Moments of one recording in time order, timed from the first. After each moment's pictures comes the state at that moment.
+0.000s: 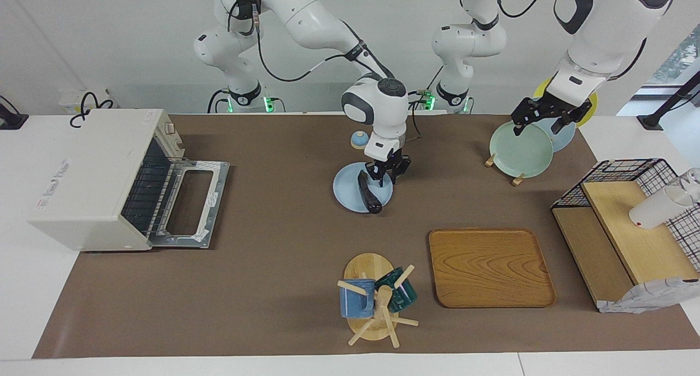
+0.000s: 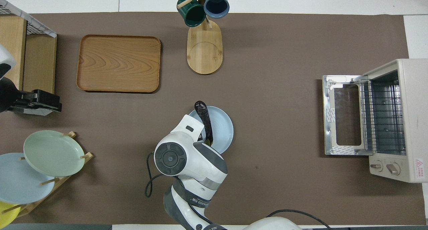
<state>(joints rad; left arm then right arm) -0.06 -0.07 -0.02 -1.70 -0.01 1.55 -0.04 0.85 0.45 0.00 -1.79 -0.14 2.34 0.72</state>
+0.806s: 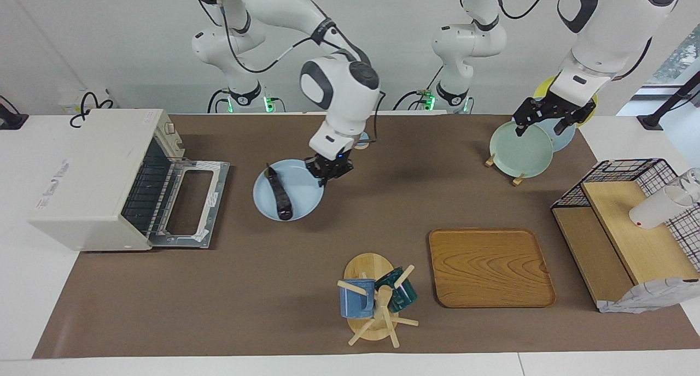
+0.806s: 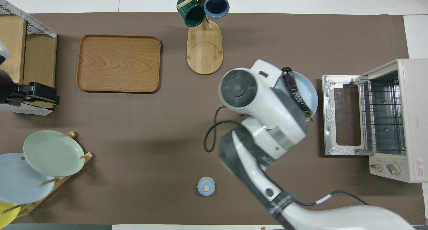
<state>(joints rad) -0.06 -0.04 -0.02 -1.65 -0.01 1.56 -0.03 0.49 0.24 -0.02 -1.76 -0.31 1.89 0.40</state>
